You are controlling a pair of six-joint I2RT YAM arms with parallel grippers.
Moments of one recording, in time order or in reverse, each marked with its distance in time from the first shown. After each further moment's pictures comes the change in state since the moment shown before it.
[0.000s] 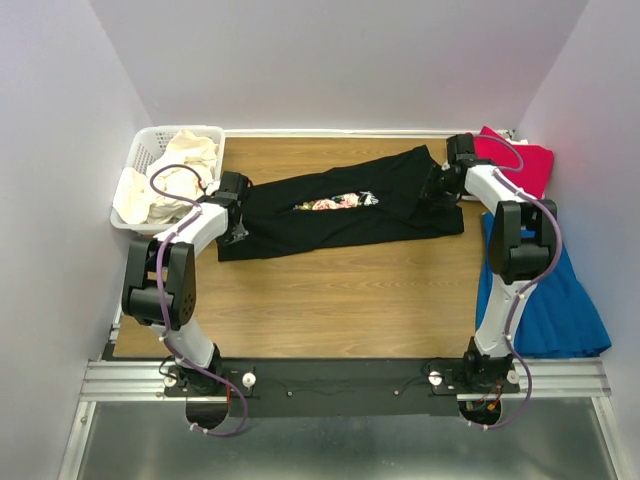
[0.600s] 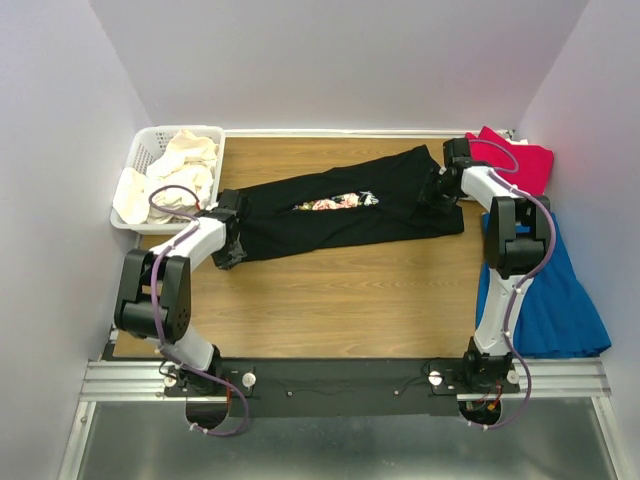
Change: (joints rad) left arm -0.011 -0.055 -0.128 -0.060 0.041 -0.051; right arm 0.000 0.096 0.021 0.016 0.006 -0.001
